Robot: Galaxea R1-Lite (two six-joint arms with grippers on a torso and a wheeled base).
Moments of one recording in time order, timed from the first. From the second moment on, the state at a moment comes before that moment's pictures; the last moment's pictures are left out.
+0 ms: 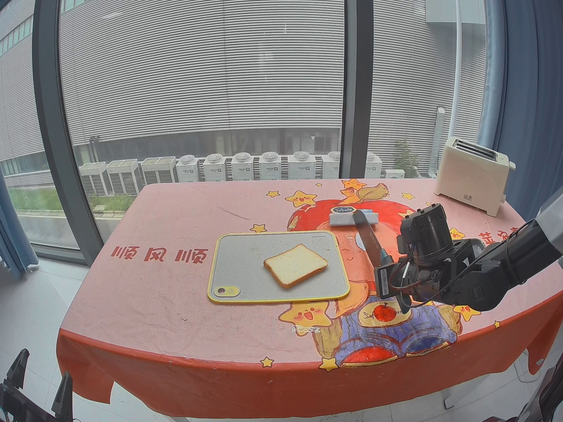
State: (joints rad) left arm -0.01 0.02 -0.02 0.00 0.01 0.00; right arm 0.55 1.95 -0.87 -0.34 -0.30 0.23
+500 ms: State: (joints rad) left arm -0.01 0.02 -0.02 0.00 0.01 0.00; right arm 0.54 1.91 -0.87 -0.35 -0.29 0.23
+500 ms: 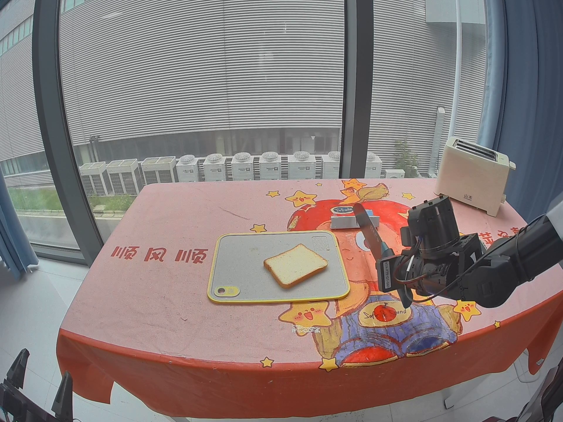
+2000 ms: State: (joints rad) left arm -0.01 0.02 -0.02 0.00 0.01 0.00; right arm 0.58 1.64 -0.71 -0.34 -0.27 0.21
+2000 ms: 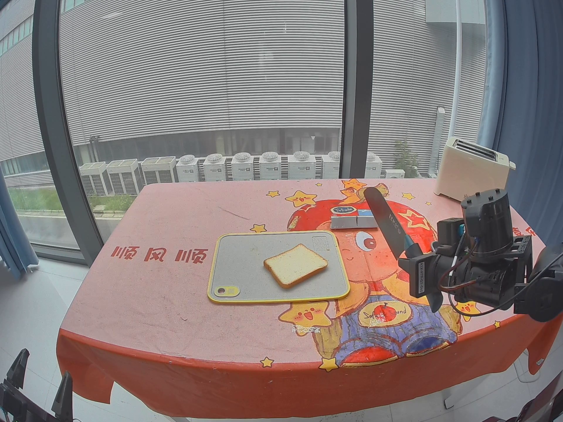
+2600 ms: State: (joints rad) left arm -0.01 0.02 -0.02 0.00 0.01 0.00; right arm 0.68 1.60 -0.67 -0.34 -0.24 0.16
